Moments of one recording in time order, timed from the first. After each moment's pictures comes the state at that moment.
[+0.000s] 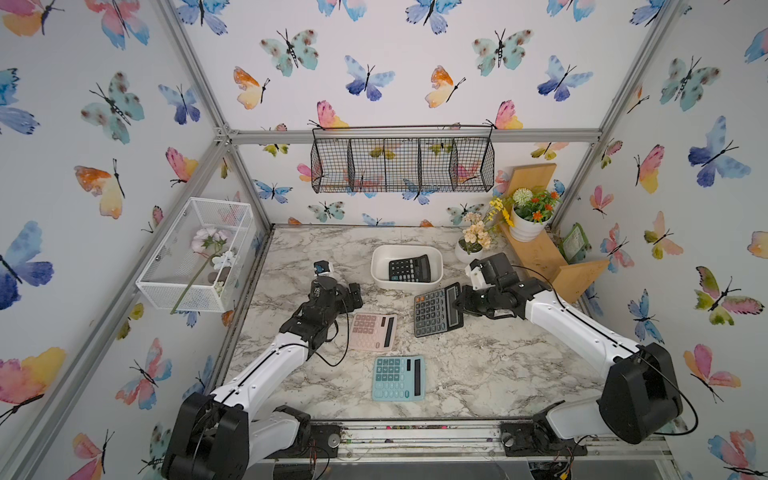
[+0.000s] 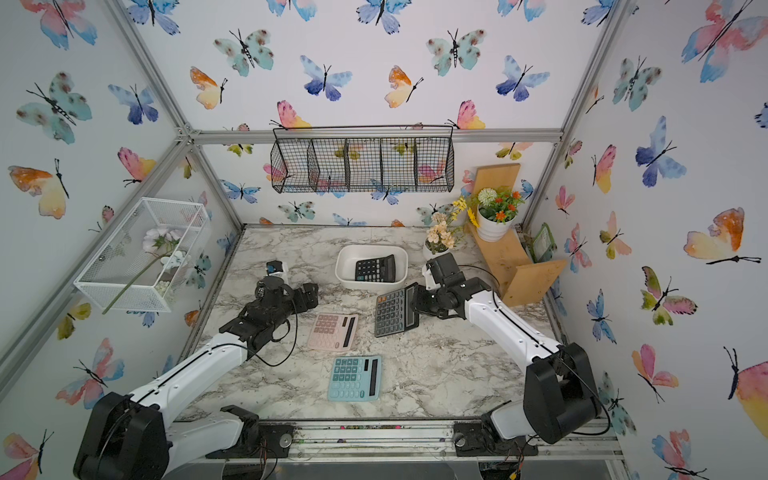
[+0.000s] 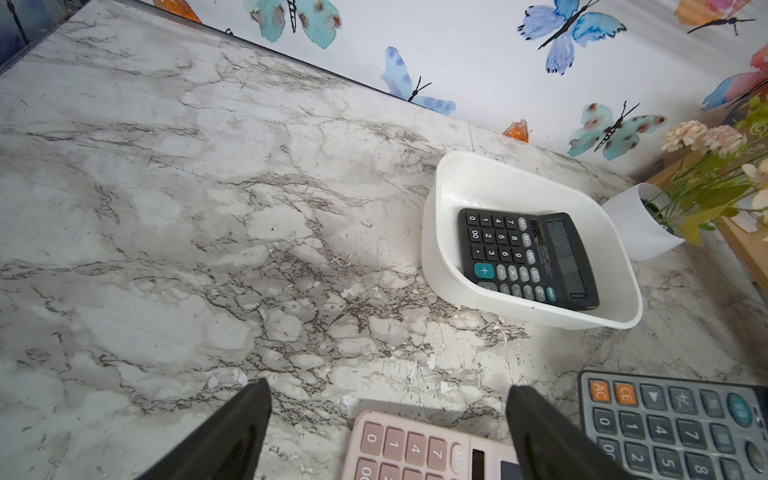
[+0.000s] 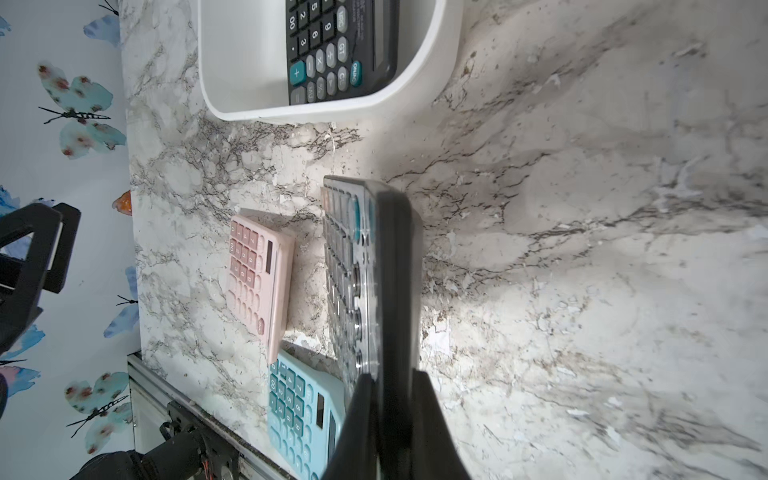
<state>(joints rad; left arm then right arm) -0.37 1.16 0.66 -0.04 -0.13 -0.46 0.48 1.43 1.09 -0.65 -0.29 0.54</state>
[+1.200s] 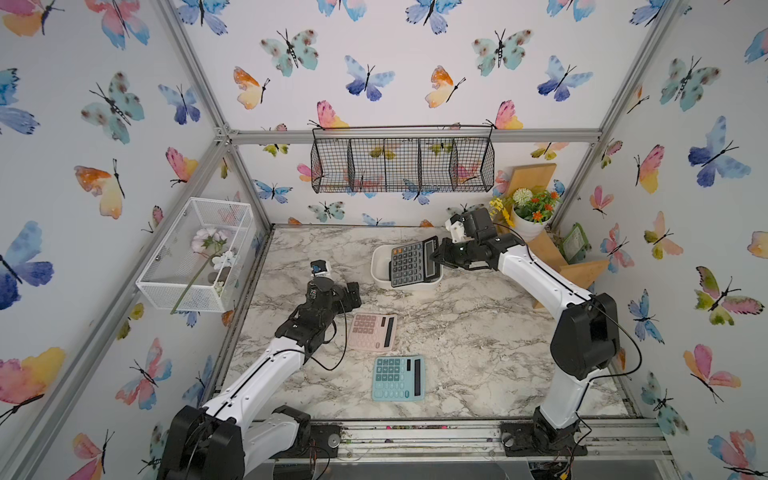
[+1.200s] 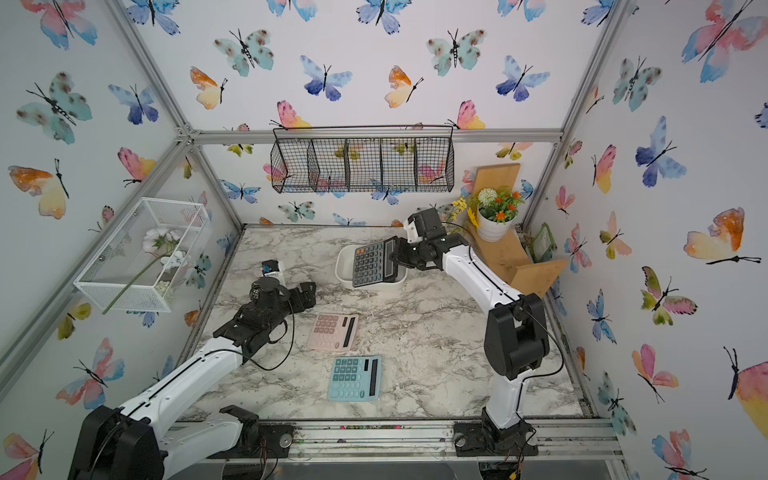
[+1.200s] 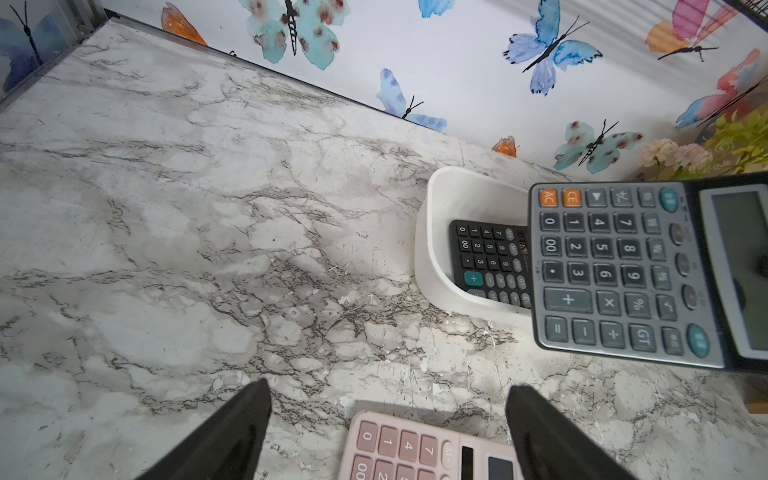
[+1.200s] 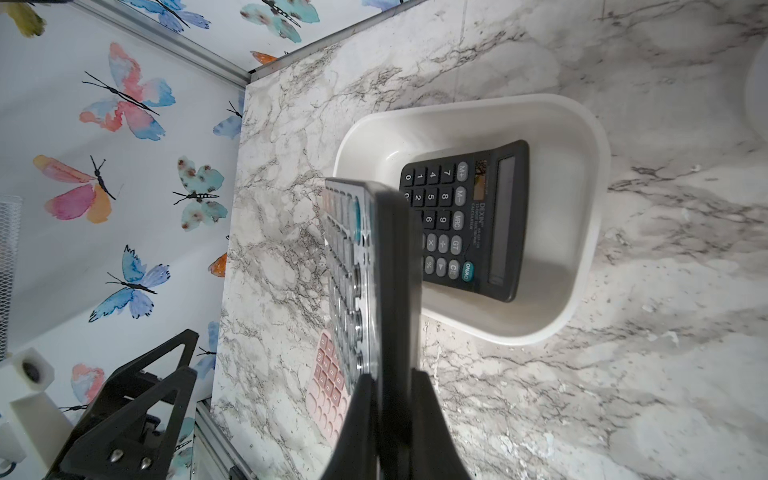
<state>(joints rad) -0.37 1.10 0.66 -0.07 -0.14 -0.46 0.46 1.87 1.64 -0.59 -0.40 0.55</state>
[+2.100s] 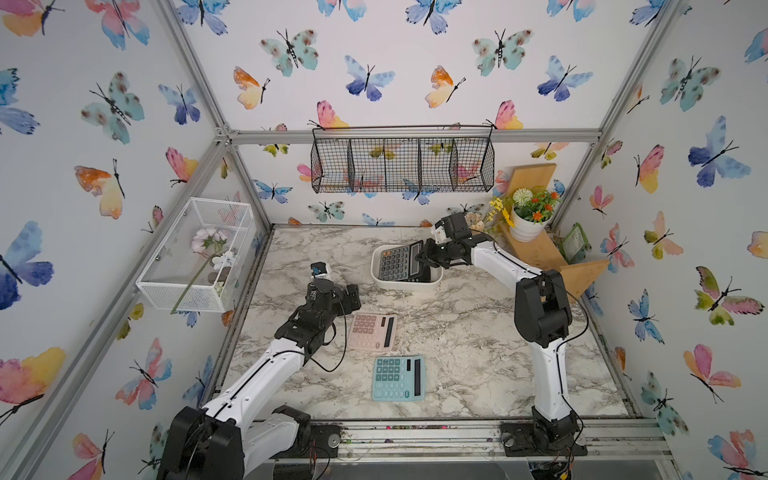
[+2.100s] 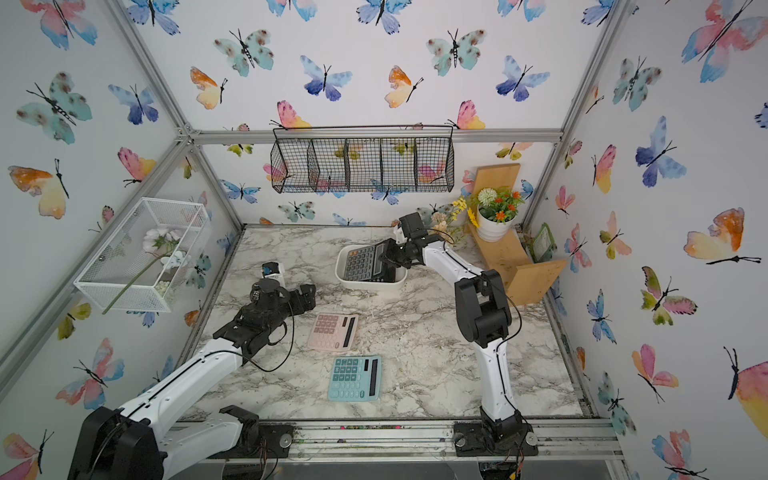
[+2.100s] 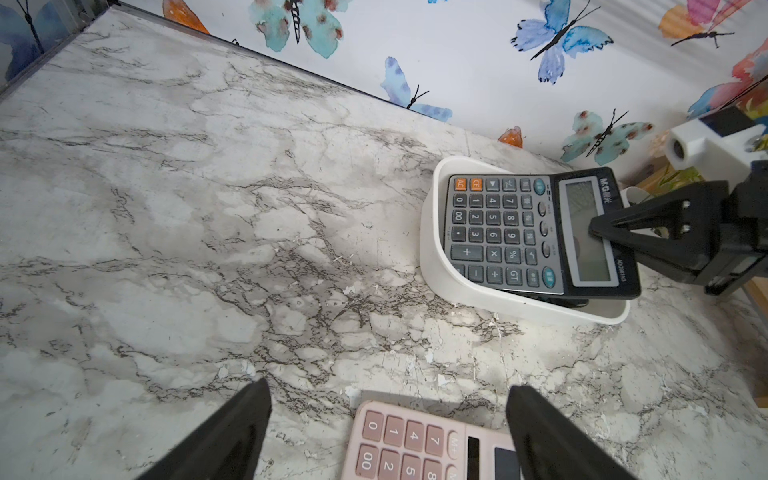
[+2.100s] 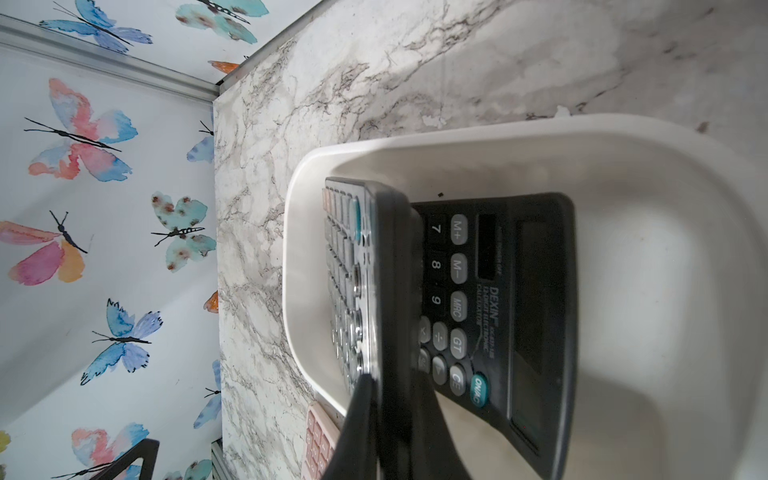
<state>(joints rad) -0.37 1.09 0.65 -0.08 -0.14 -0.46 0.45 2.21 1.83 -0.47 -0.46 0.67</state>
